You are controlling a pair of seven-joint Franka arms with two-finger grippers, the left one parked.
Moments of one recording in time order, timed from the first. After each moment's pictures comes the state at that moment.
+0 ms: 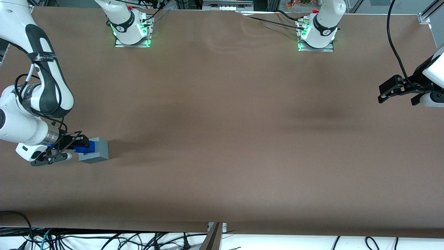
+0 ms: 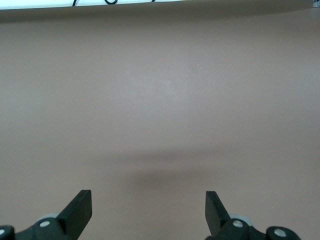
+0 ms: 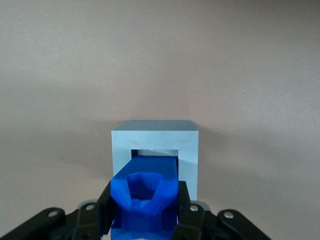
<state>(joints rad) -0.32 0.55 0.27 -1.63 -0.14 2.16 -0.23</state>
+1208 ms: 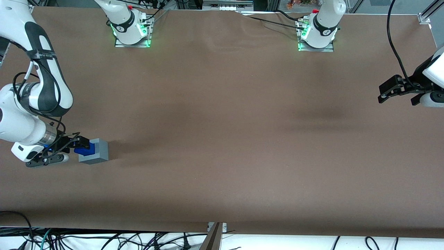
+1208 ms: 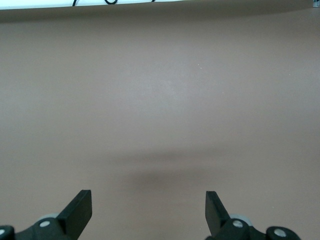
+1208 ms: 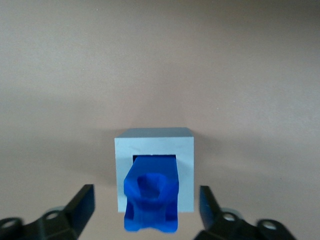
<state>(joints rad) -0.32 0.53 0.28 -1.62 -0.15 2.17 -0.19</state>
